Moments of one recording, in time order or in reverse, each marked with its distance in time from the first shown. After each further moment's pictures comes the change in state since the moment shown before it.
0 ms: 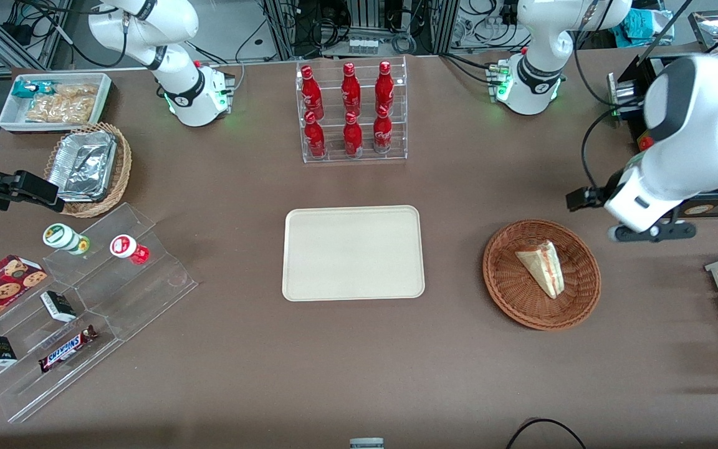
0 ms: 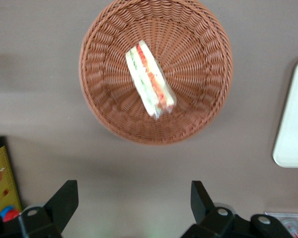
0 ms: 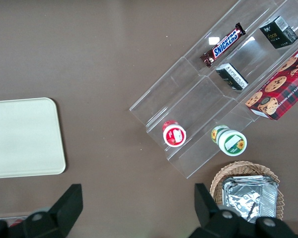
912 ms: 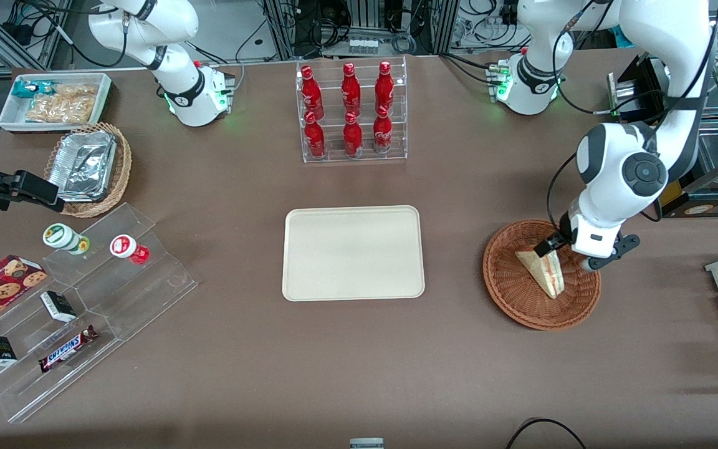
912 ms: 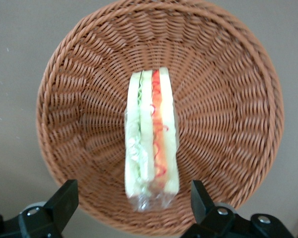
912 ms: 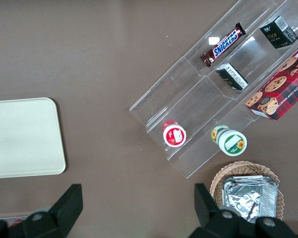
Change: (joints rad) arm -0.005 0.097 -0.002 -0.344 0.000 0.640 -0.550
